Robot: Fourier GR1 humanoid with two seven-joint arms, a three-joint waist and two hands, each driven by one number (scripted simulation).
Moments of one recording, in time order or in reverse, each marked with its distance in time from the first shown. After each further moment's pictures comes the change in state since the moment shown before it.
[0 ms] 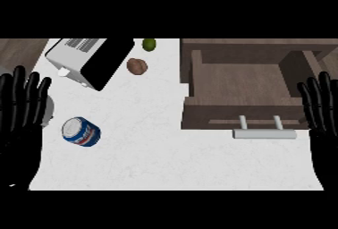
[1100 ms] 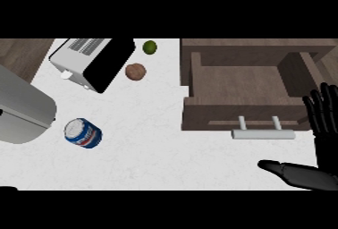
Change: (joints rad) left arm 0.169 0.246 0.381 0.123 0.431 -0.234 0.275; right arm 0.062 0.033 -0.099 0.045 -0.049 -0.055 0.220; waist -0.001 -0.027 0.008
